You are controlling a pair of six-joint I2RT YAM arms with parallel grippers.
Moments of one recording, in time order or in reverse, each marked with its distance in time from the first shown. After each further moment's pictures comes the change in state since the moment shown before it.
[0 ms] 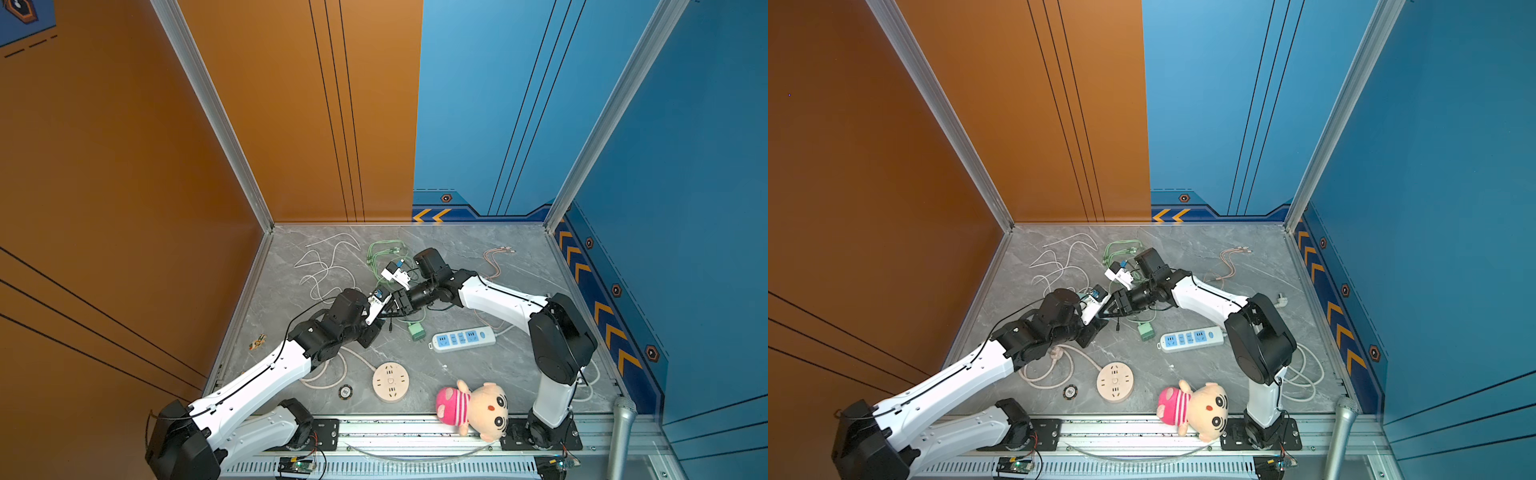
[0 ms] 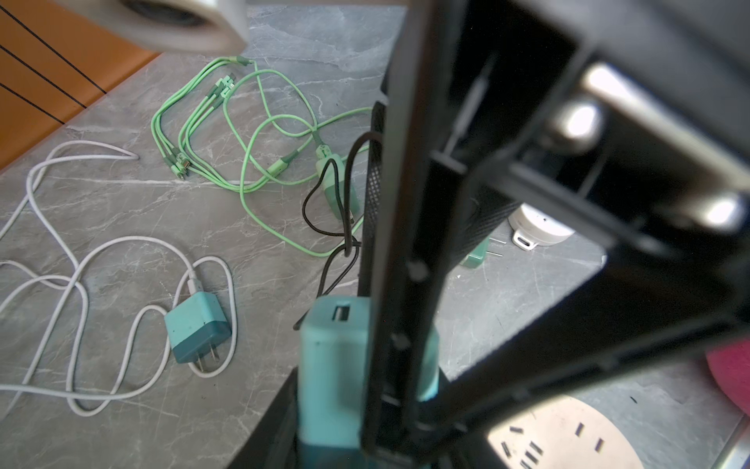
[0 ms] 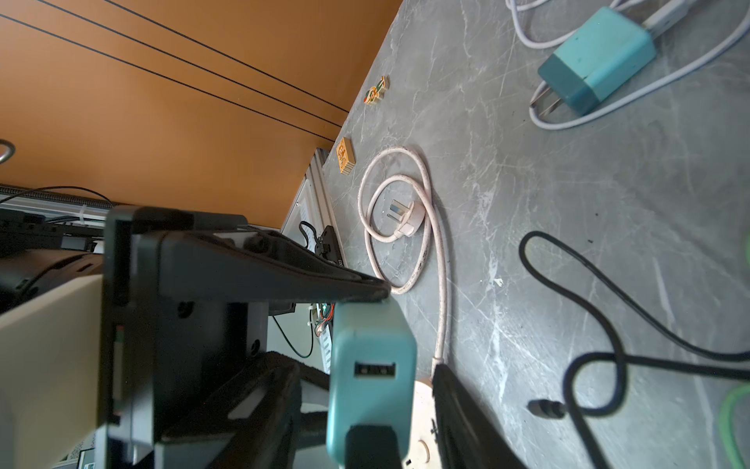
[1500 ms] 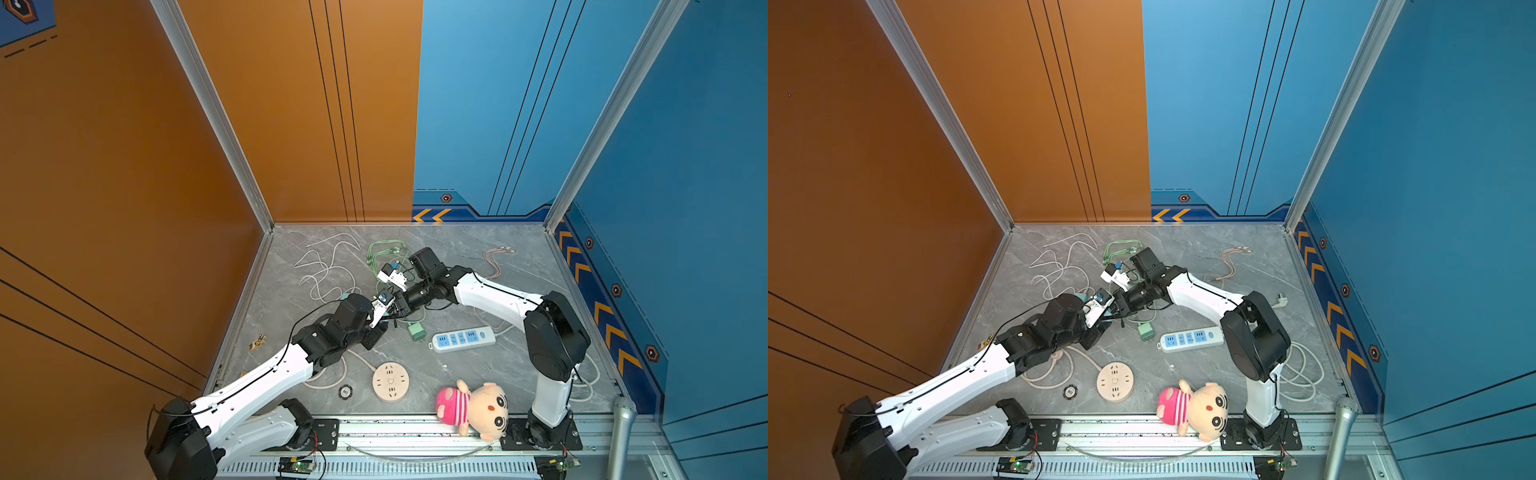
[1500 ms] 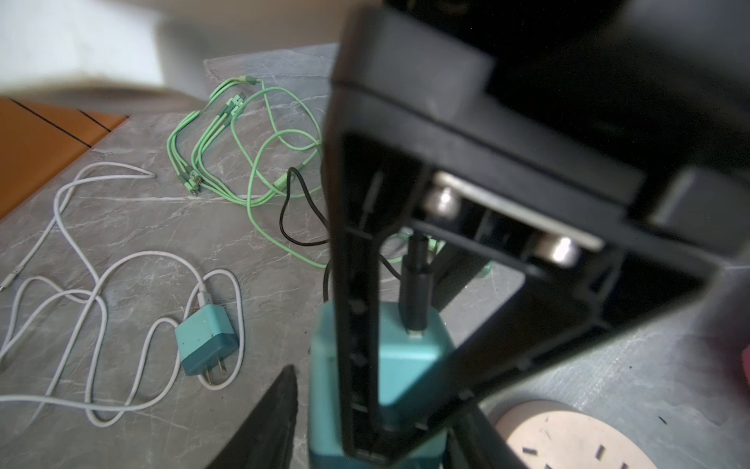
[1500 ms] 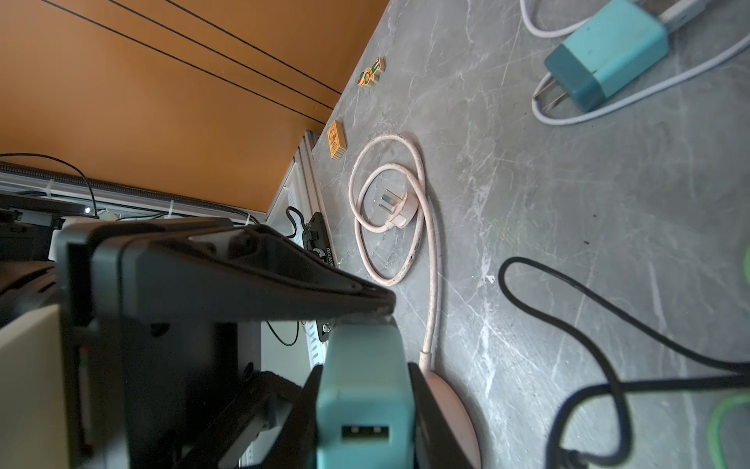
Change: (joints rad) left arm -0.045 -0.014 -0.042 0.073 -0.099 0.002; right arm 0.019 0.032 0.072 -0.105 0.028 -0.115
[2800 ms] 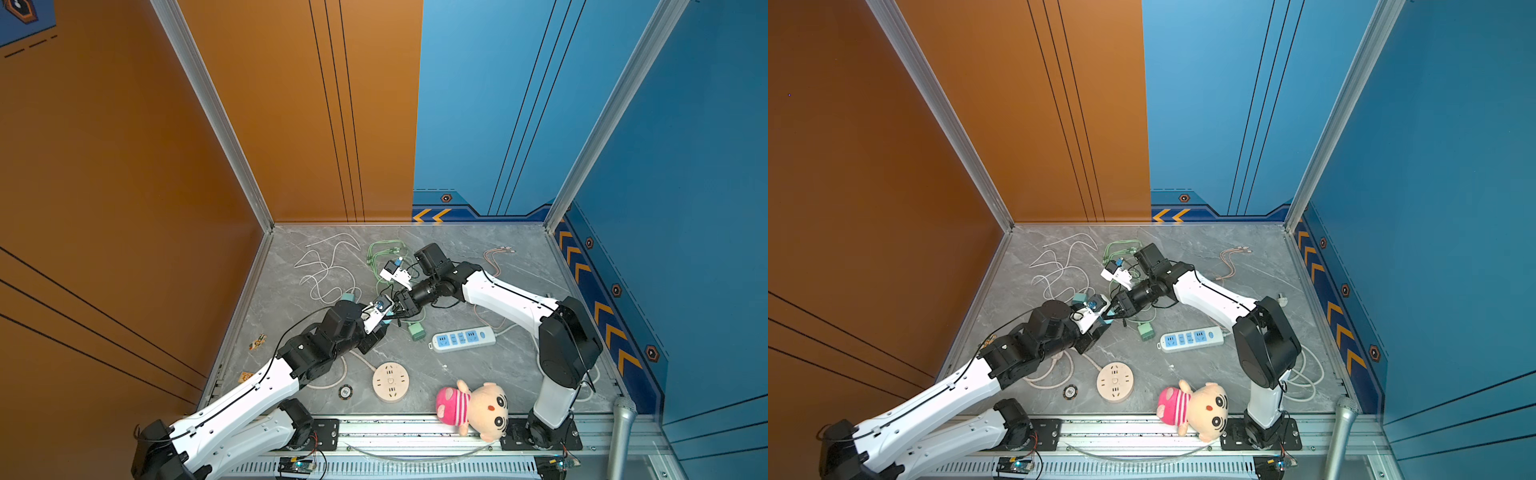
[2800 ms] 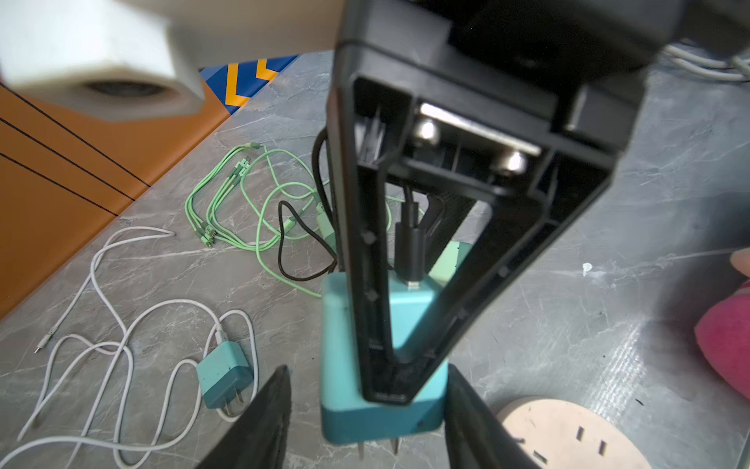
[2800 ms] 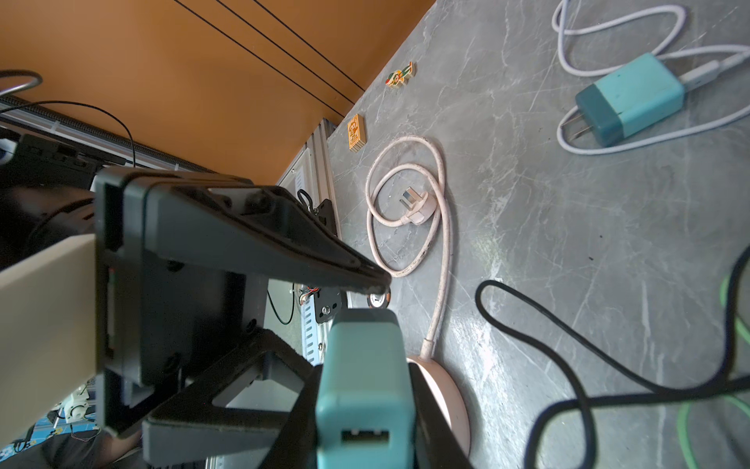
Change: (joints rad) left arm -0.017 -0.132 -0.043 0.029 0.051 0.110; right arm -0.007 -0.068 0.012 -0.109 -0.027 -0.166
